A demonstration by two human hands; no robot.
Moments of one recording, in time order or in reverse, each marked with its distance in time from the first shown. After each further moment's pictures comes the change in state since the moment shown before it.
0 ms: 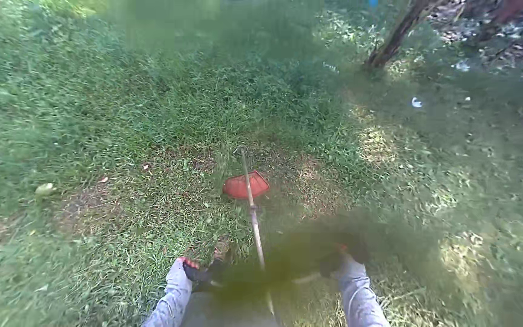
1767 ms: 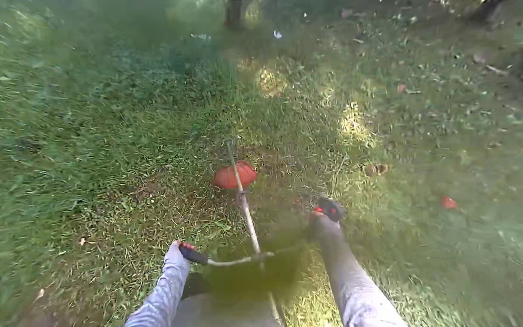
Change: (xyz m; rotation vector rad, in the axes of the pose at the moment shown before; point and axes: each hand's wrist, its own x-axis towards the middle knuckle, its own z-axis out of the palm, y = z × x) left_hand -0.030 -0.014 0.079 0.569 -0.342 -0.064; right_hand -0.217 -0.057 -0.079 0.273 0.549 0.710
